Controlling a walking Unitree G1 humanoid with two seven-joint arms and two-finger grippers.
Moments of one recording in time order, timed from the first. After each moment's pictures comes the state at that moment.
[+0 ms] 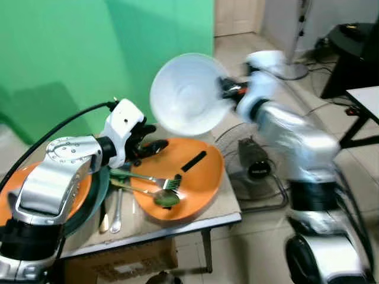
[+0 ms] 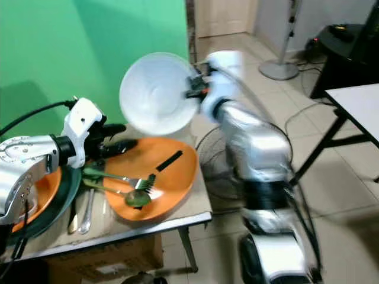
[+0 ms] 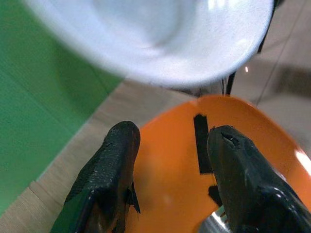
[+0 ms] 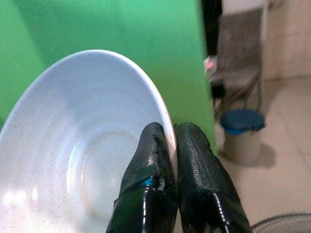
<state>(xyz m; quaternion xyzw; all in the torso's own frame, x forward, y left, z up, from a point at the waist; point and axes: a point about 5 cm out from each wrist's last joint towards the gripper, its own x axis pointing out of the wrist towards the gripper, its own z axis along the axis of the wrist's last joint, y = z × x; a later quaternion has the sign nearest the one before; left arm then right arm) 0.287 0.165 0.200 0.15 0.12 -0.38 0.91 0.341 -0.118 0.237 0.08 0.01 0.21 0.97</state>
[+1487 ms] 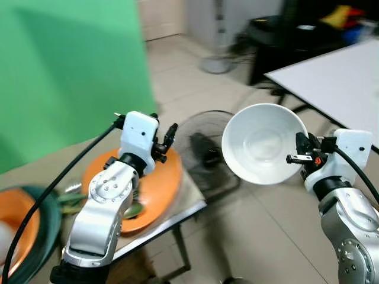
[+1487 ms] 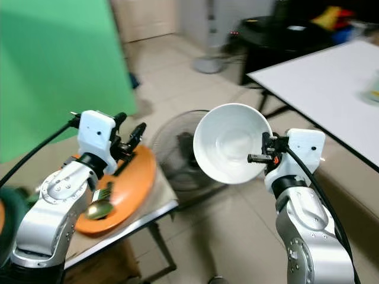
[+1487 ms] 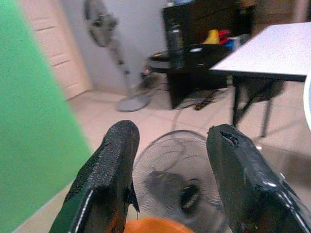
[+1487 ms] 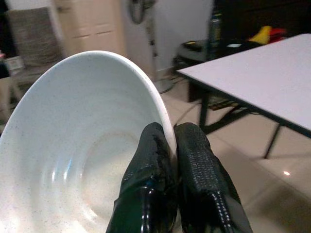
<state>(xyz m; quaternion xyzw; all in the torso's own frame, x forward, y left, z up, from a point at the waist) 0.269 0.122 0.179 0.08 -0.02 -0.18 0.98 0.228 -0.189 0.182 0.02 0.04 -0.02 1.00</state>
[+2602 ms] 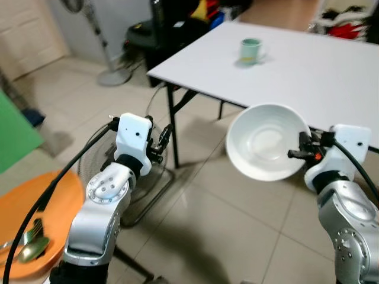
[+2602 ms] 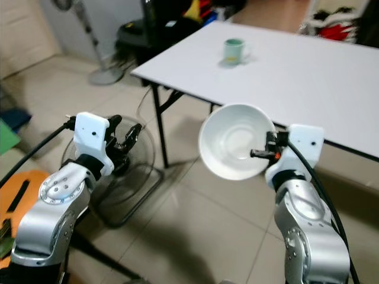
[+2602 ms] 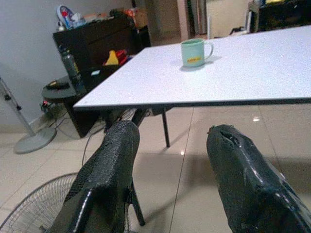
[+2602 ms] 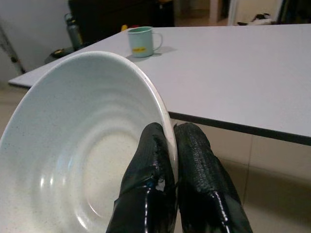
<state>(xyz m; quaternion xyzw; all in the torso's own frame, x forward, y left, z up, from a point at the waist) 0.272 0.132 0.173 0.07 -0.01 -0.15 0.99 0.241 -0.189 0.178 0.03 0.06 -0.05 1.00</state>
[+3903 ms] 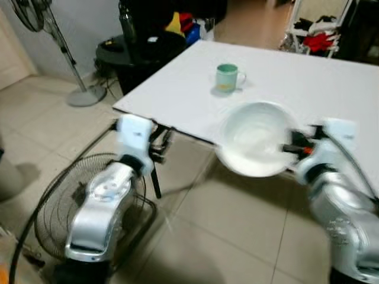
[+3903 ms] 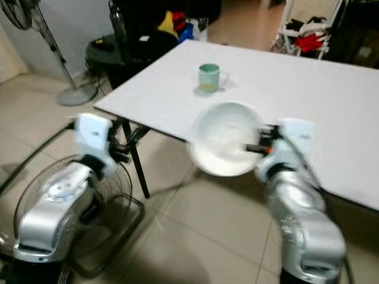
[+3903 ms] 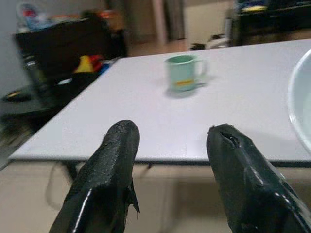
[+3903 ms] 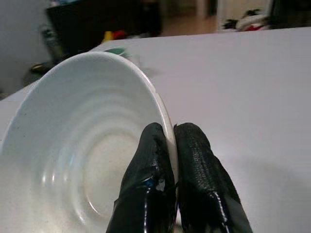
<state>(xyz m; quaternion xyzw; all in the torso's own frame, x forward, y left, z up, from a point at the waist) 0.276 0.126 0.169 0.05 0.00 -0.18 0.98 0.252 -0.190 0.177 0.06 0.08 -0.05 0.99</state>
